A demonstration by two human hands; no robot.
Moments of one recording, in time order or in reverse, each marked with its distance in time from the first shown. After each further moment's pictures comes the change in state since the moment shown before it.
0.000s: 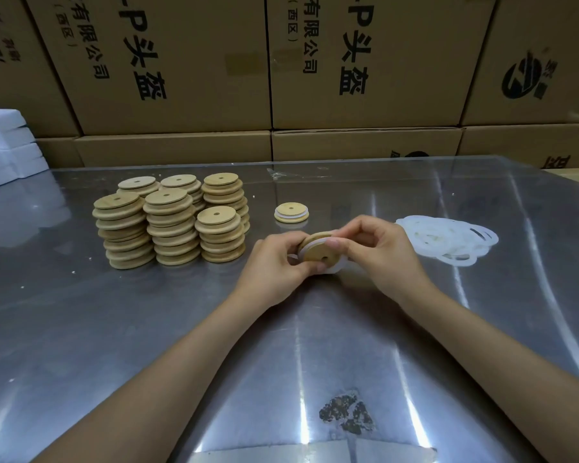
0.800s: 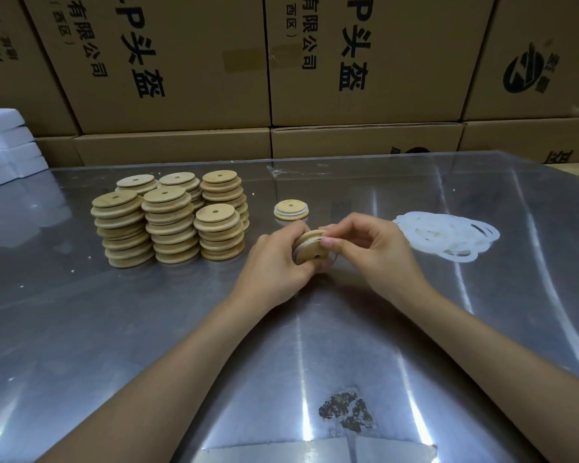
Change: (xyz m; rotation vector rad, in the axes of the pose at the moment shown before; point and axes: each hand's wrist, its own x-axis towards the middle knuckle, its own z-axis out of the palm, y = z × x) left_hand -0.004 0.008 0.000 0.218 0.081 0.080; right_hand -0.003 -0.001 0.004 -0.034 -0.027 -0.110
